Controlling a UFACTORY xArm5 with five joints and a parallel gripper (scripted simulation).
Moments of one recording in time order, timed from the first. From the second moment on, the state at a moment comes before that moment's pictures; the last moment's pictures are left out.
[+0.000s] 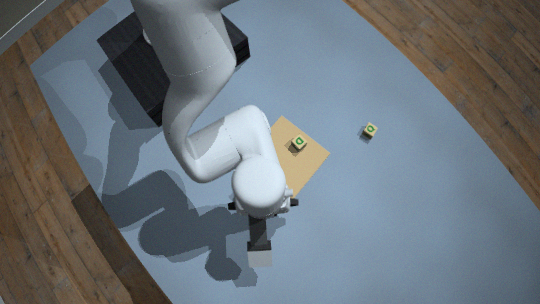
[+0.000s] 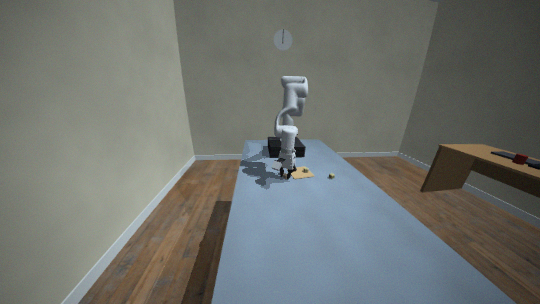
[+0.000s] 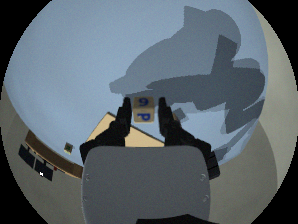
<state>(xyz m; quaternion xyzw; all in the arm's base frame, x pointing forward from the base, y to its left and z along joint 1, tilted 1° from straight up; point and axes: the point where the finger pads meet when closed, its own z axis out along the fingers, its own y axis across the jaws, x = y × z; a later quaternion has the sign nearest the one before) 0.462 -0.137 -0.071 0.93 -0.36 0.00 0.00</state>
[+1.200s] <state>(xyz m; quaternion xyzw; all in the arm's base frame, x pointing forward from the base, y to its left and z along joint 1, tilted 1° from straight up) 0.462 -0.137 -0.071 0.93 -0.36 0.00 0.00</state>
